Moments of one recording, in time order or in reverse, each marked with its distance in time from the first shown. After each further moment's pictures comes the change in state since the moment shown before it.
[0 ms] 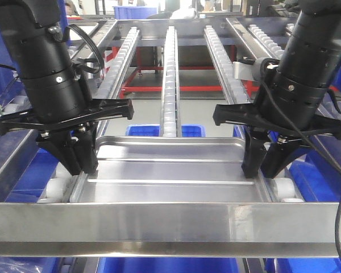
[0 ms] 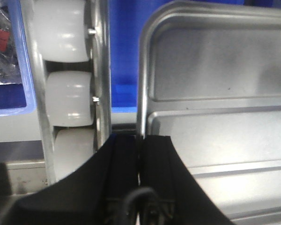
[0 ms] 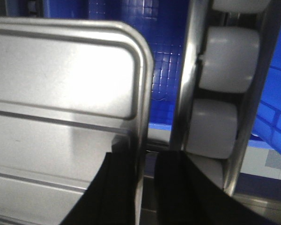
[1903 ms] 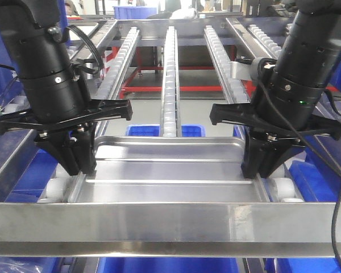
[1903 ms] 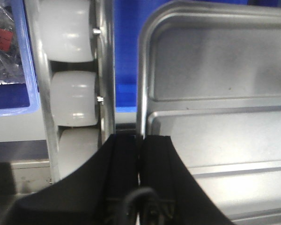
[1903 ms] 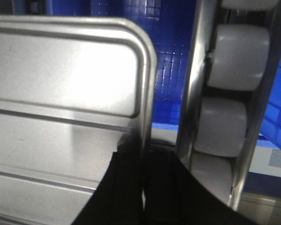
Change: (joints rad) left arm 0.000 0.000 -0.004 0.004 0.006 0.000; right arm 0.015 0.000 0.000 0.003 -0.002 0.015
